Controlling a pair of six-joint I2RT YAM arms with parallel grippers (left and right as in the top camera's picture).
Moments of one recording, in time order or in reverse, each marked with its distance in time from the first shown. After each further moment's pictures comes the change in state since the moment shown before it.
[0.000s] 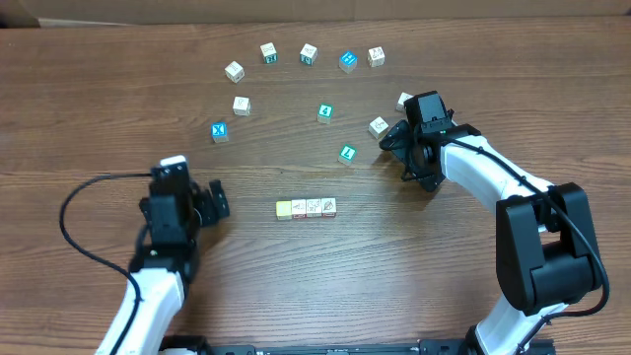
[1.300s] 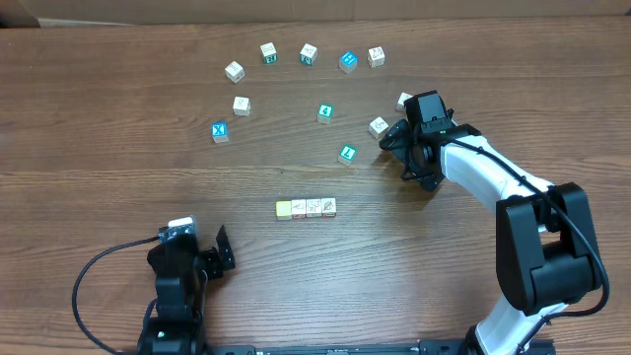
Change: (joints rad) left arm -0.007 -0.618 -0.404 -0.068 0.033 0.015; right arm 0.000 0.000 0.000 0.008 0.000 0.000
